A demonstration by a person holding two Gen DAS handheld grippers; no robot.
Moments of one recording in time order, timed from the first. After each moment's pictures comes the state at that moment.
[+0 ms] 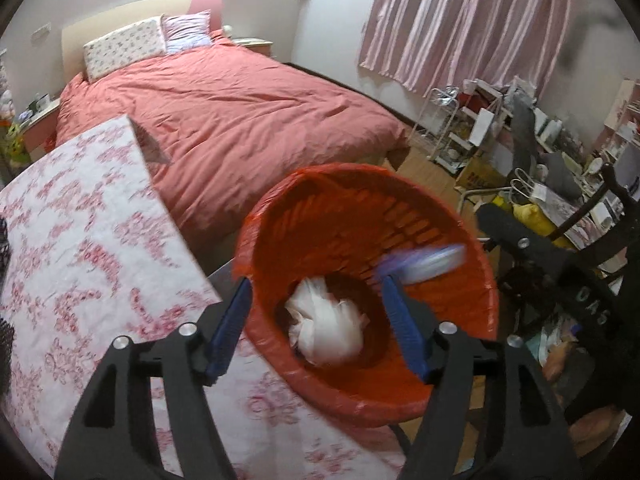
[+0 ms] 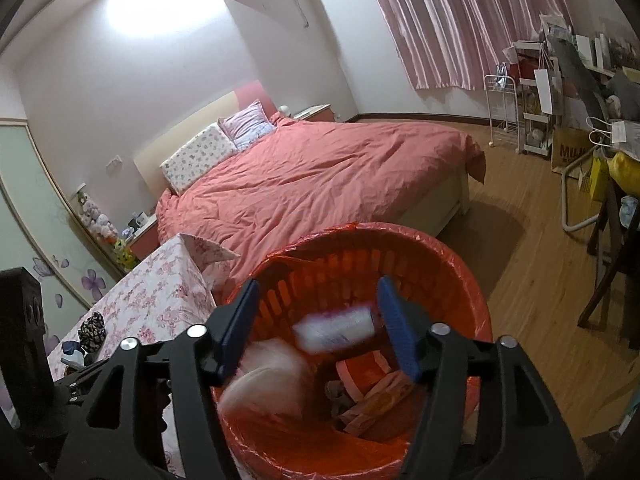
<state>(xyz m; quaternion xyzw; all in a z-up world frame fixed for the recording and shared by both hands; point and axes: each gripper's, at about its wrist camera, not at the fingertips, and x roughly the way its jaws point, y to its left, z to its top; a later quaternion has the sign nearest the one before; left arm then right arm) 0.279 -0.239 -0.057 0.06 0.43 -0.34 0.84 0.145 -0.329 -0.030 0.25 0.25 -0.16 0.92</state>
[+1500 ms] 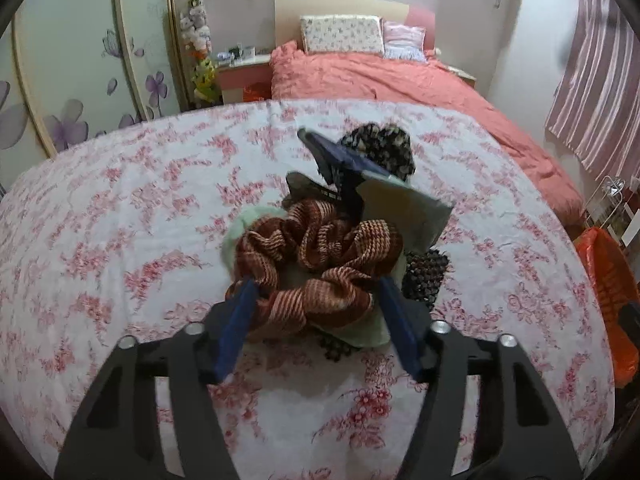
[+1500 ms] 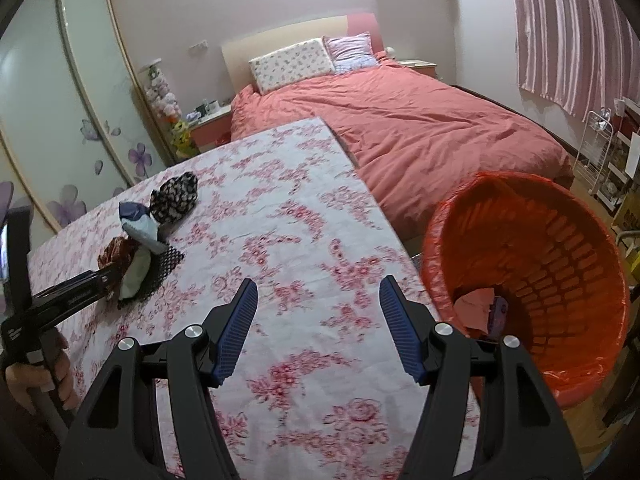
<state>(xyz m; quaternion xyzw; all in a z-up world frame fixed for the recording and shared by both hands) 0.322 0.090 -0.063 -0.01 0.43 -0.02 0.90 0.190 -0.149 -0.028 0.12 0.37 -0.01 0.92</state>
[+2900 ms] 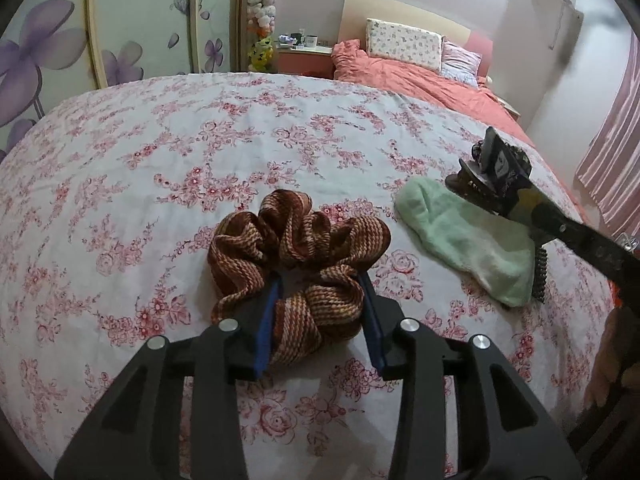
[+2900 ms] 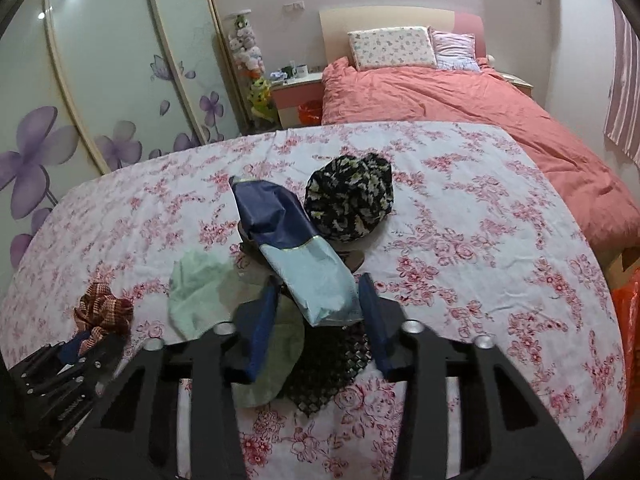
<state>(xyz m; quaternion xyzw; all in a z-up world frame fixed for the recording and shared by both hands) 0.279 0.222 -0.082 -0.09 0.42 0.05 0.90 0.300 0.024 -0.045 0.04 0.39 0.12 0.91</state>
